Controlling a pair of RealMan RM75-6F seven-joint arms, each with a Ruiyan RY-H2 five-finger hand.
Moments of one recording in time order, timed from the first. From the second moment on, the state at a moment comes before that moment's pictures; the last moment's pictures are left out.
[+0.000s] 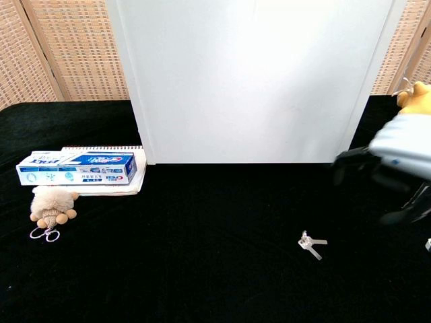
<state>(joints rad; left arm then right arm) -0.04 -1.06 -0.04 -1.66 1.47 1.50 0.04 0.52 -1.38 0.02 -1.37 -1.89 1.11 -0.09</state>
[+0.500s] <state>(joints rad) -0.05 -1.07 -0.04 -1.65 1.45 1.48 0.05 0.63 -1.56 0.02 -1.26 -1.82 0.94 -0.13</state>
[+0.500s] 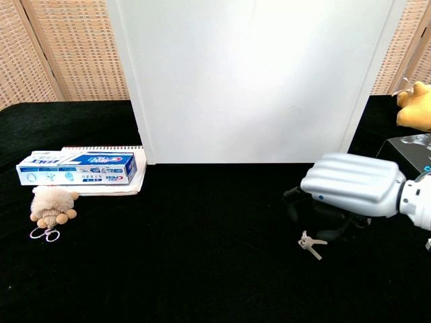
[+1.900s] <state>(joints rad) -0.06 -1.07 -0.04 -1.65 1.44 1.46 0.06 0.66 -1.72 -0.05 -1.06 -1.74 0.96 -0.27</state>
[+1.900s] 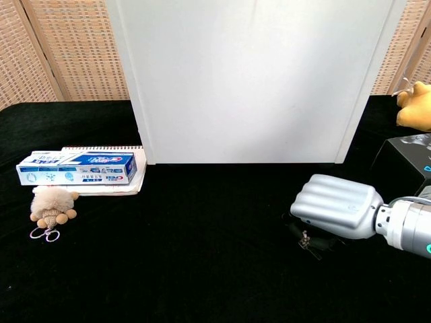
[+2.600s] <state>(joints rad) -0.06 -1.07 -0.04 -1.65 1.43 1.47 0.05 0.67 -1.73 -0.06 -1.05 -1.72 0.97 -0.28</state>
